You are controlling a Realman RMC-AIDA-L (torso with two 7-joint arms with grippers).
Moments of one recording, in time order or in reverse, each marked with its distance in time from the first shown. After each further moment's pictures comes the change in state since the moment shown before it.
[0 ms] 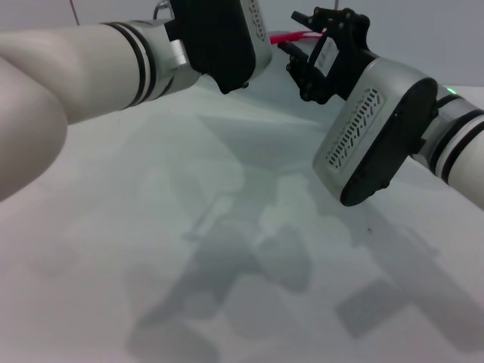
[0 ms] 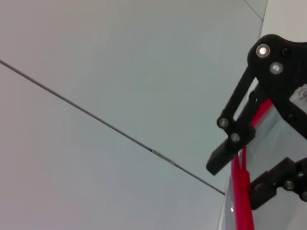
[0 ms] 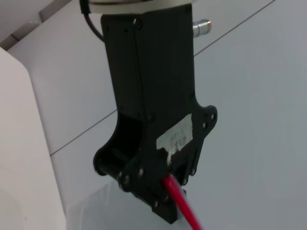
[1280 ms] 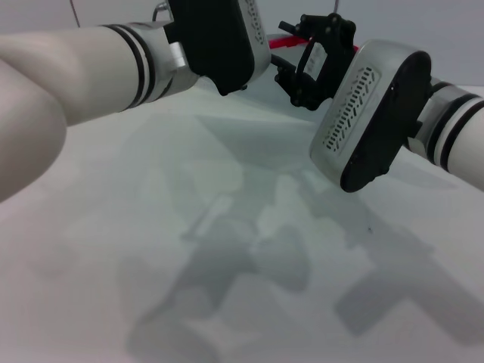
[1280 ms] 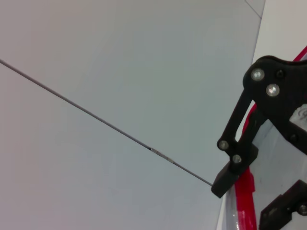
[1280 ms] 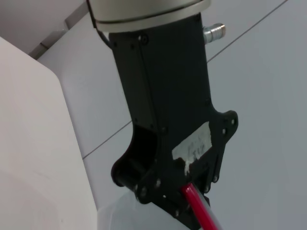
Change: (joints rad) left arm 0.002 0.003 0.003 -0.003 0.000 -0.001 0.002; right arm 0.043 -0.006 0.052 -0.037 0.065 -0.182 0.001
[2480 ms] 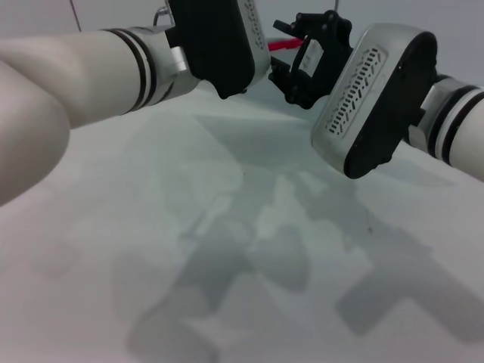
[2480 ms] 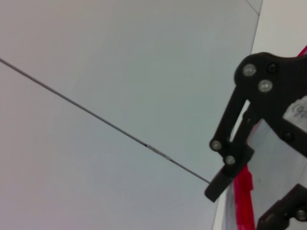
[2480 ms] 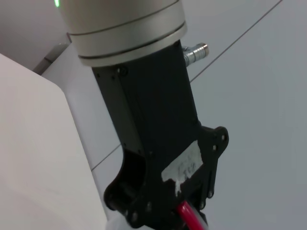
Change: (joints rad) left arm -0.002 0.000 0.006 -0.018 0.000 -0.011 0.000; right arm 0.013 -0.002 0.025 -0.017 0.076 -0.055 0.001
